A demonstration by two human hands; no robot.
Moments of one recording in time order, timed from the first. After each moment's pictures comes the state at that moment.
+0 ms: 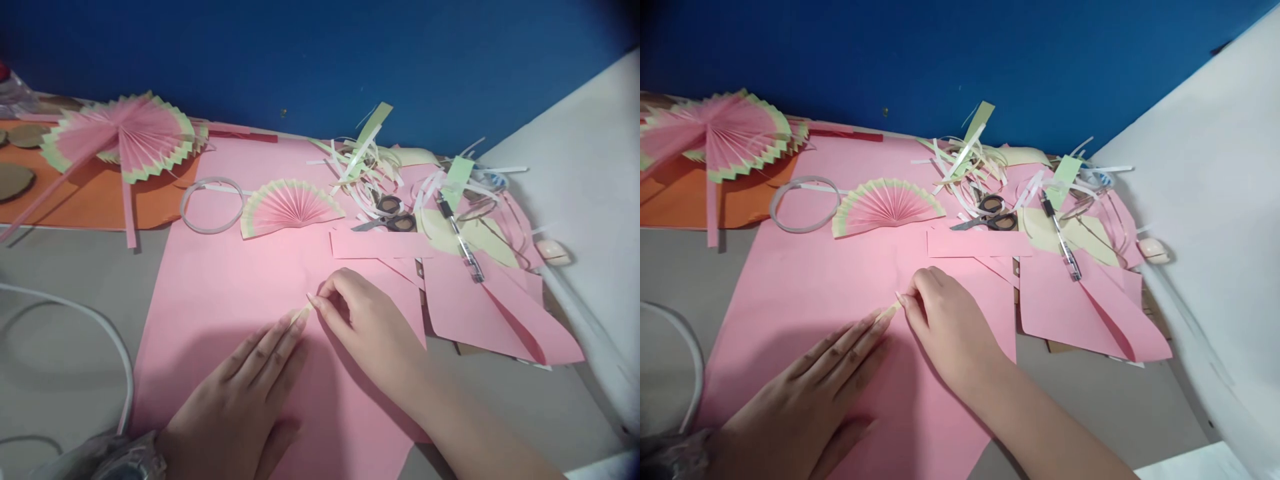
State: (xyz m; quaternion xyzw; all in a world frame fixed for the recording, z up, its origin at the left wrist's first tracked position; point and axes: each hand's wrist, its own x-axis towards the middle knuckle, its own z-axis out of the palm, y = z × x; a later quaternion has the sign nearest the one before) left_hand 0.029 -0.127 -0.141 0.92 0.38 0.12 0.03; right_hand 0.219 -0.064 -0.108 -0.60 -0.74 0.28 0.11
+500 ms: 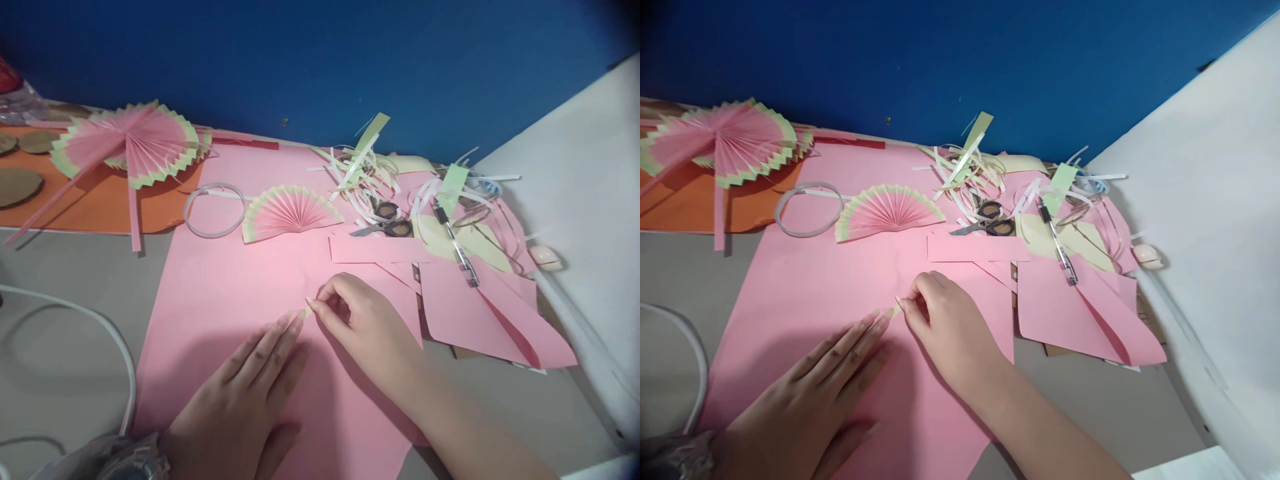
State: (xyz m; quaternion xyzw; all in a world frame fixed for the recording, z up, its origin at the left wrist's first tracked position) left_hand 0.028 -0.128 -0.141 0.92 0.38 0.11 0.03; right_hand 0.219 -0.063 -0.107 -0.61 -0.72 0.31 0.12
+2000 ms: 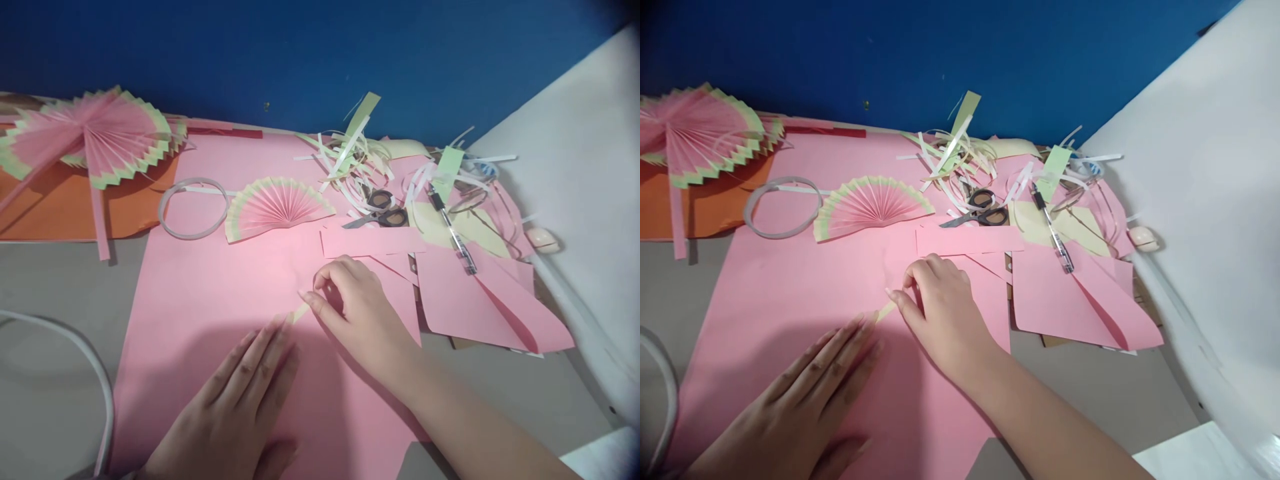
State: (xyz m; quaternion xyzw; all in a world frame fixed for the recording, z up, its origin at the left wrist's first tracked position) left_hand 0.026 -0.126 -0.148 0.93 0.35 0.13 0.00; right_hand 0.224 -0.059 -0.120 -0.61 -0.74 0.24 0.15
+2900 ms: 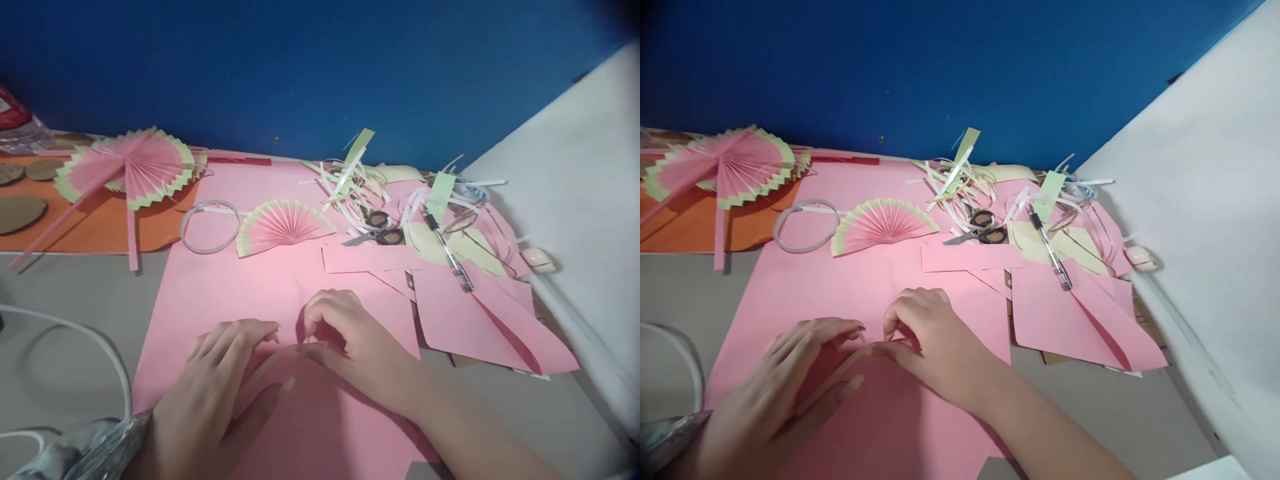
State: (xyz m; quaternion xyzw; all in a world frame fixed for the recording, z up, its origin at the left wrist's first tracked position) left_hand 0.020 -0.108 -0.132 0.80 0.50 0.22 0.25; right_hand 0.226 -0.062 -0.100 -0.48 -0.76 0.41 0.14
